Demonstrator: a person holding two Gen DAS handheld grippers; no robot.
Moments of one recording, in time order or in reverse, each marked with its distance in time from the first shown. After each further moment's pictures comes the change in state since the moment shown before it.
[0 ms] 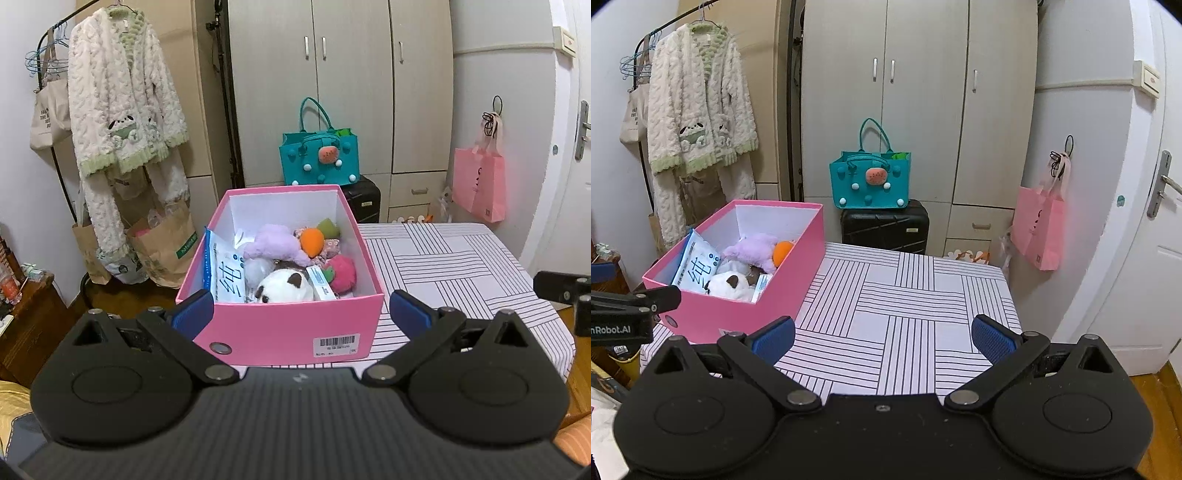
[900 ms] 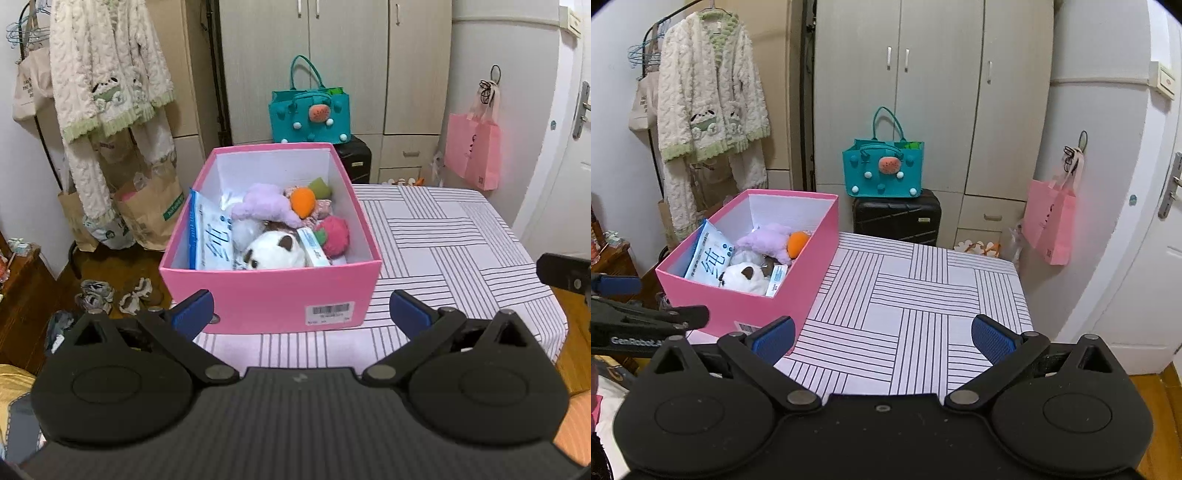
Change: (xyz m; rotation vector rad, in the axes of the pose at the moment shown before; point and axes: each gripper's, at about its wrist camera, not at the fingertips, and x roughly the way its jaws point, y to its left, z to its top) left arm 0.018 0.004 0.001 -0.008 0.148 -0.046; right arm -0.001 0.011 0.009 -0.027 0.042 0.036
